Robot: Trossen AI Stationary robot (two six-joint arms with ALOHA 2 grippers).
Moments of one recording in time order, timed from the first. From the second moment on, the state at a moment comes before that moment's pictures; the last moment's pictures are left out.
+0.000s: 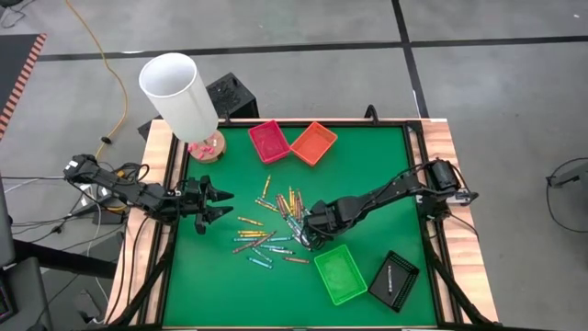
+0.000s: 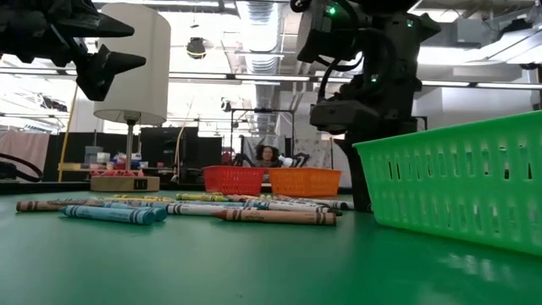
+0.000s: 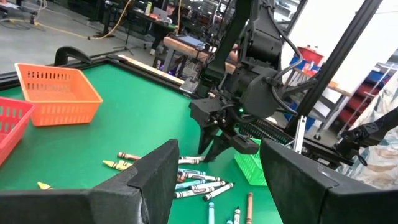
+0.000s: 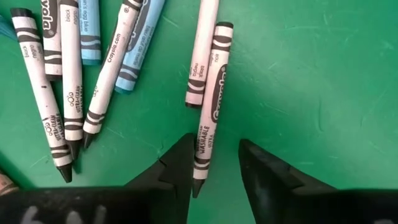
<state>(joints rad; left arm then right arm) -0.38 0.34 0.12 0.29 -0.48 -0.36 0.22 1.86 1.19 -0.74 0.09 1.03</state>
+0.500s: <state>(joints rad) -0.38 0.34 0.12 0.31 -0.48 -0.36 0.22 1.85 1.19 -0.75 0.10 1.06</state>
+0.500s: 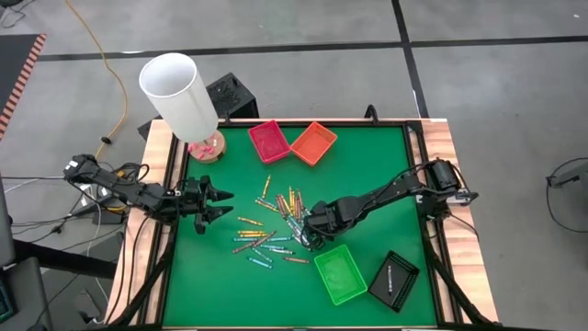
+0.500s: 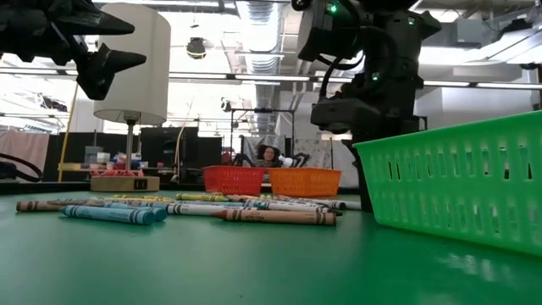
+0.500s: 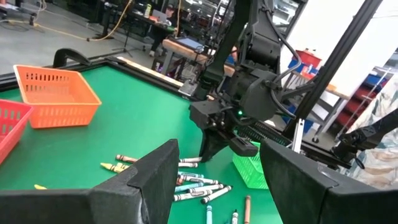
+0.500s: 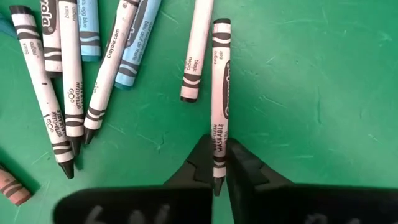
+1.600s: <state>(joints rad) -0.38 0.34 0.12 0.31 -0.48 -0.42 0.66 1.85 1.60 -1.57 -0.04 1.88</state>
